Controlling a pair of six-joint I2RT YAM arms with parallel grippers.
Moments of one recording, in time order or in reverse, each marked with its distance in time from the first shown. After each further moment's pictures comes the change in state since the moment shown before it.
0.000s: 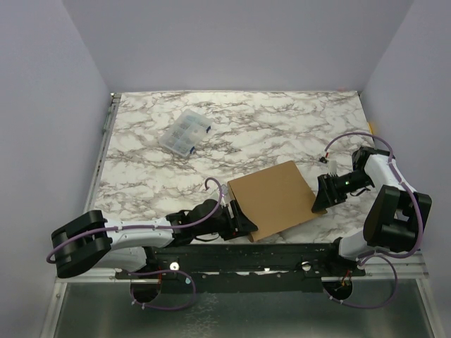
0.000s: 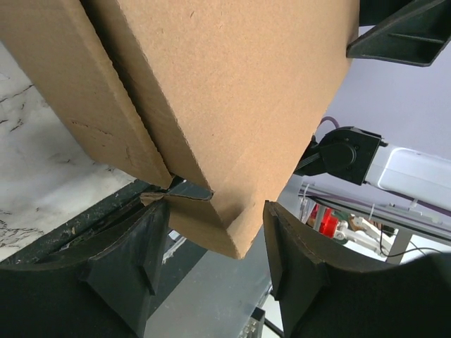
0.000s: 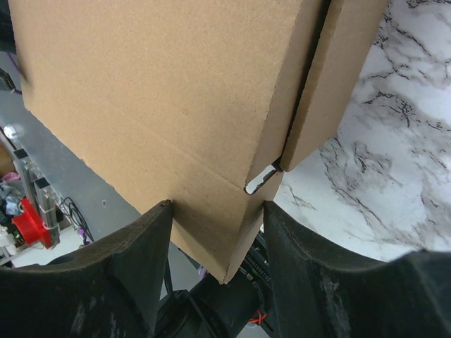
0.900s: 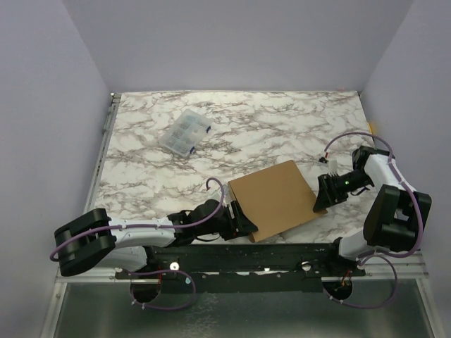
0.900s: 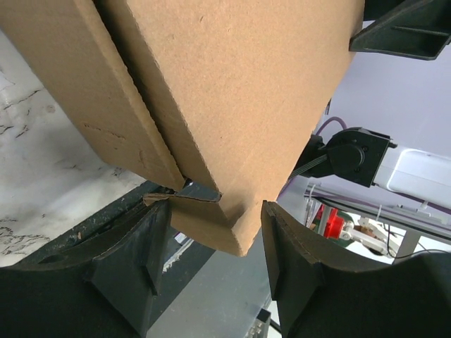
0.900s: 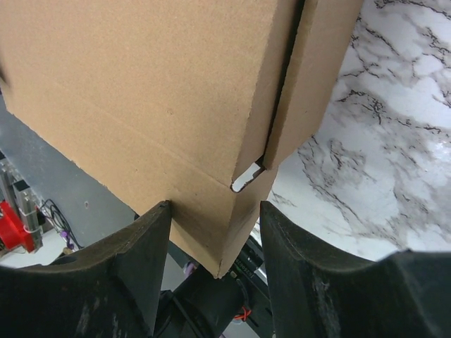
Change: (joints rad) left arm 0.000 0.032 0.000 0.019 0.000 0.014; right arm 0.000 0.004 0.004 0.033 0.041 0.000
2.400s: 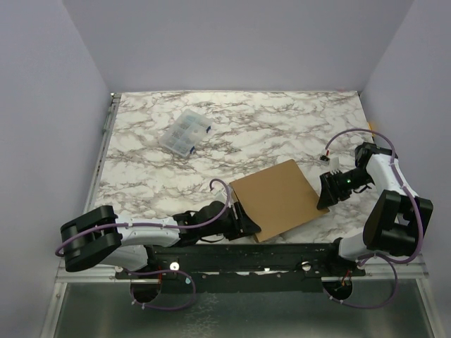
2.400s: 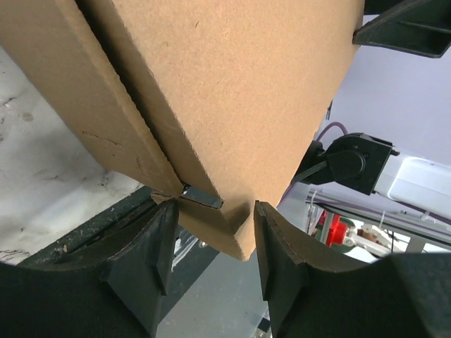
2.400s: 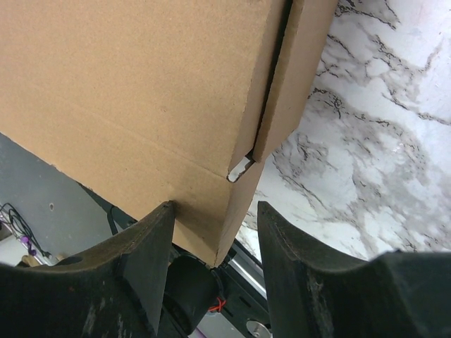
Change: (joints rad) left arm -0.039 0.054 0.031 0.024 -0.043 -0.019; right arm 0.000 -0.039 0.025 0.019 0.063 -0.029
